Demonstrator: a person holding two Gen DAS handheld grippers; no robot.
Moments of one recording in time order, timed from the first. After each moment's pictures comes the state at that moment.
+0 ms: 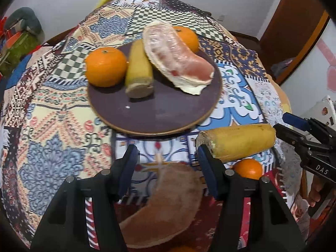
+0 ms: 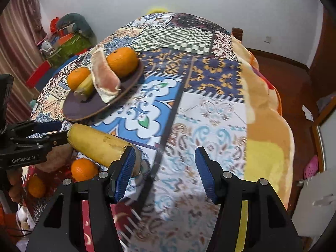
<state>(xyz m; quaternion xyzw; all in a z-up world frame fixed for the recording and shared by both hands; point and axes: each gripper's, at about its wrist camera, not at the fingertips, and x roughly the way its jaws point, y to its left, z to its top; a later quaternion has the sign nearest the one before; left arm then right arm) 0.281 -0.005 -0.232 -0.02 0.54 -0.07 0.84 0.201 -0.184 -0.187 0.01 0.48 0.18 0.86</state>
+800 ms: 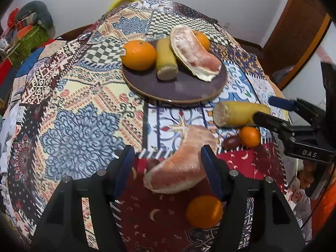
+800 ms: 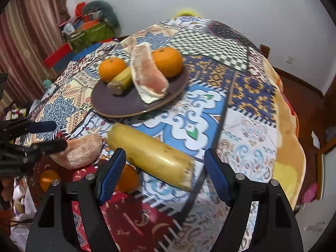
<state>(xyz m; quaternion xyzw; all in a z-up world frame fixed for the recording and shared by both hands) 0.221 0.029 -0.213 -0.03 0.52 -0.05 0.85 0.197 -0.124 -0.176 -0.05 0.47 0.25 0.85</state>
